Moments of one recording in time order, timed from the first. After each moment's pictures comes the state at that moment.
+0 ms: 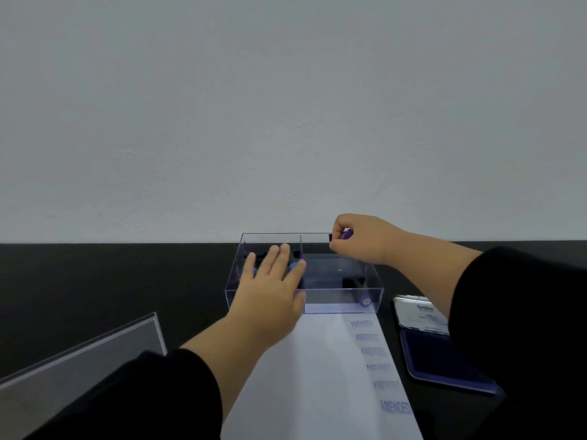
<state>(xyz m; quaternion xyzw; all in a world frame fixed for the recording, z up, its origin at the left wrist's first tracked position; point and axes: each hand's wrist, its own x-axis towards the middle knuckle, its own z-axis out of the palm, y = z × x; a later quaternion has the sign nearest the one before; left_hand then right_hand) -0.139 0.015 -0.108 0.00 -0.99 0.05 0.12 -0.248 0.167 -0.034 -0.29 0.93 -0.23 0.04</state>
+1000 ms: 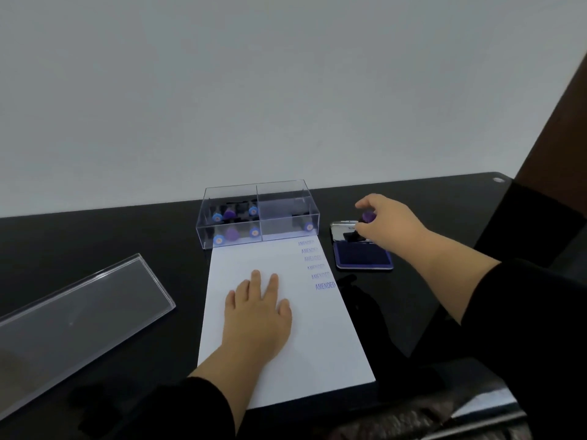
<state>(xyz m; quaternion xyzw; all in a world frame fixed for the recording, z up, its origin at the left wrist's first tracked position) -0.017 0.097 -0.157 0.11 -0.99 -0.06 -0.06 -0.129 0.291 -0.054 -0.09 0.95 -0.30 -0.03</state>
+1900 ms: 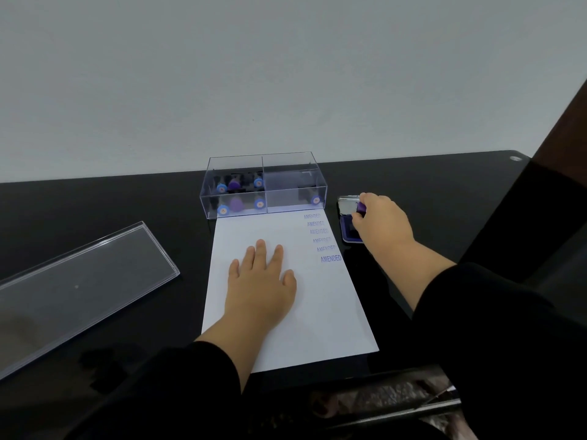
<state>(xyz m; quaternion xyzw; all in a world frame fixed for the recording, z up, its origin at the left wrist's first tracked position) -0.018 0.093 -0.162 0.09 -0.99 -0.08 -0.05 -0.127 0.265 -0.108 -0.06 0.98 -0.17 -0.08</state>
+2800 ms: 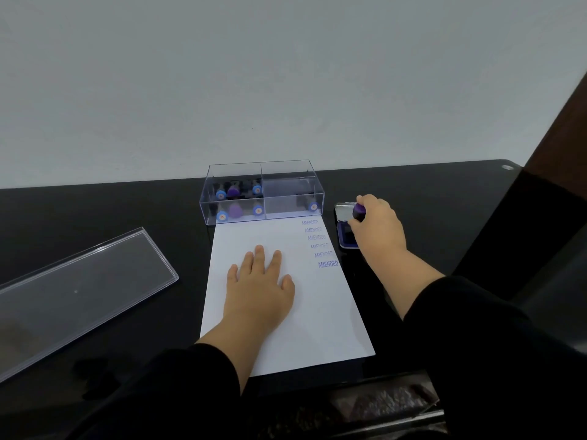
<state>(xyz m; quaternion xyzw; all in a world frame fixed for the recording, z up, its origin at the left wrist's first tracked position) -0.018 0.093 -0.163 0.09 -0.99 -0.08 -0.05 -0.118 0.263 -0.108 -0.03 0.95 -0.29 -0.11</state>
